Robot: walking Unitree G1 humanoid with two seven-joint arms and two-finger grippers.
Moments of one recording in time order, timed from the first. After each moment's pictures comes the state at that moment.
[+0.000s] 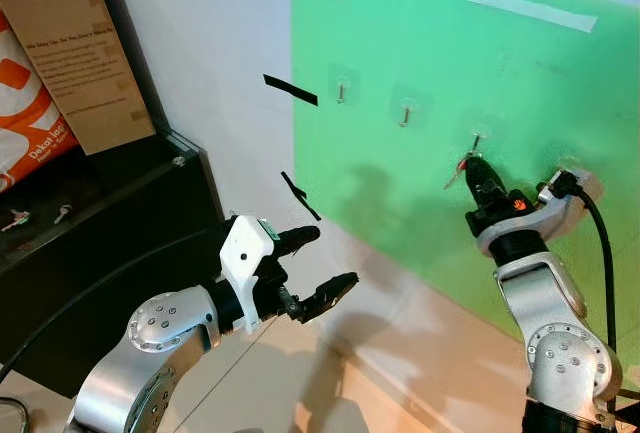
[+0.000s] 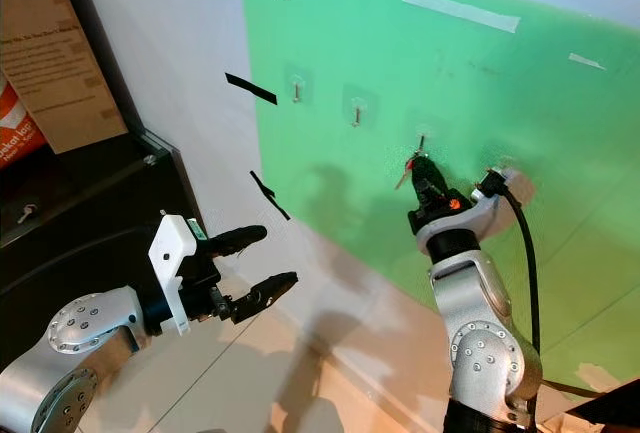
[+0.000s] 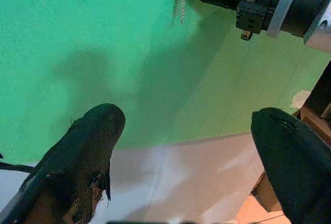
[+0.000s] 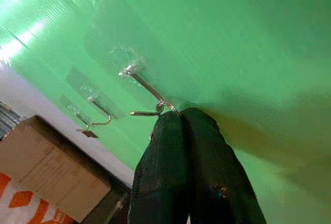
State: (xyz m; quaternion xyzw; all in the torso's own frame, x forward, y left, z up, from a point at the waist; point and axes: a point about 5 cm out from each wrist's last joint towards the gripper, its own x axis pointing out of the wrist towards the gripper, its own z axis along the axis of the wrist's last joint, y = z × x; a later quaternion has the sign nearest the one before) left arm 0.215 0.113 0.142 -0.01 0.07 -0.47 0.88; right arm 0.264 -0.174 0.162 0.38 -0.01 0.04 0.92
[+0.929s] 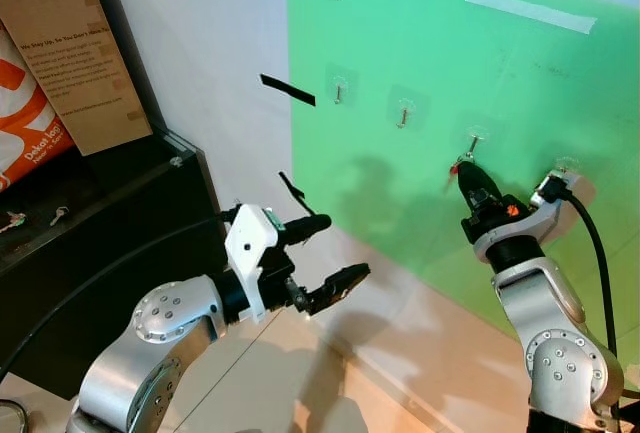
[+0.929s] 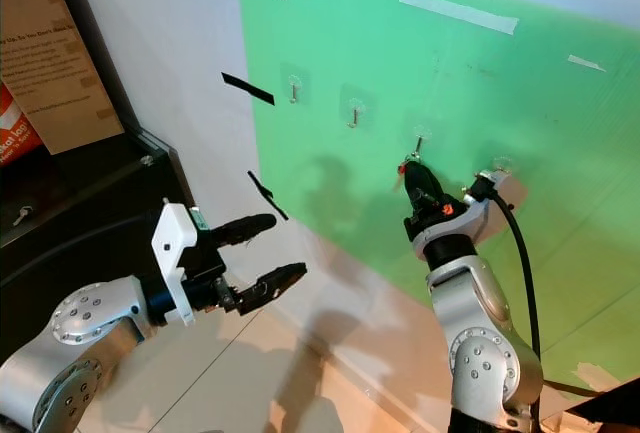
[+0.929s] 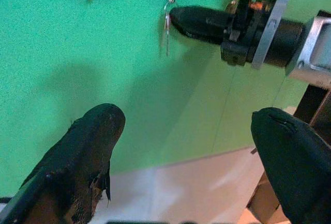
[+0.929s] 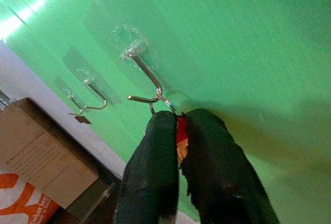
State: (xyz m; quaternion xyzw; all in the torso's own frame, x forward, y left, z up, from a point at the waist) left arm 0.220 0.106 0.157 -0.02 0.03 -0.49 0.87; right arm 0.259 -0.169 0.156 0.34 0.00 0.06 0.94
